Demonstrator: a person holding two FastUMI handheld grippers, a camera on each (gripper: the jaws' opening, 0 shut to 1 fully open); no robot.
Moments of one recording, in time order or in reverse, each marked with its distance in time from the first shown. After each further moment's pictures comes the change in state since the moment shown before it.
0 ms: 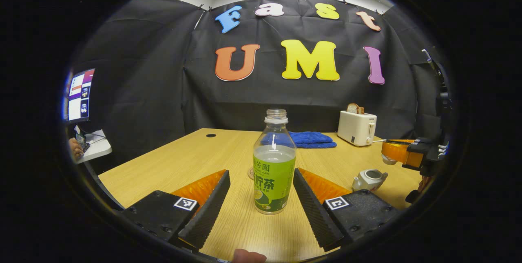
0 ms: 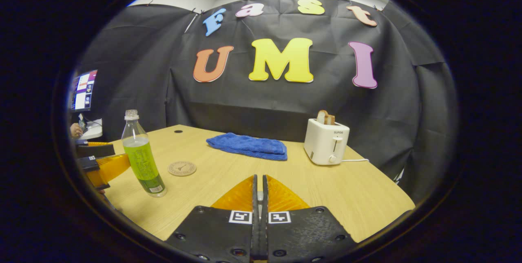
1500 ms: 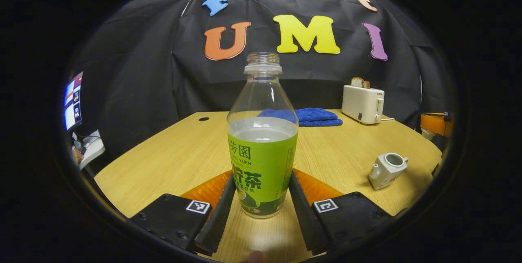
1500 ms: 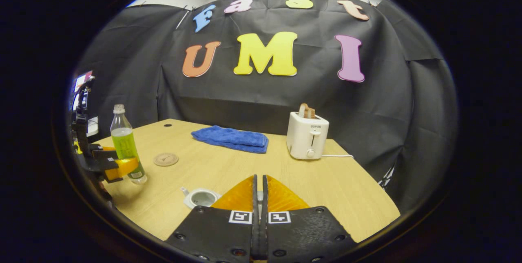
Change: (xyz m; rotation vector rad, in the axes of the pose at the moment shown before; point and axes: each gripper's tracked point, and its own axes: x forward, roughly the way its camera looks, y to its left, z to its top) left arm 0.045 -0.006 -0.027 0.109 0.132 0.024; right arm -0.016 -0.073 -0.004 0.010 0.063 -0.036
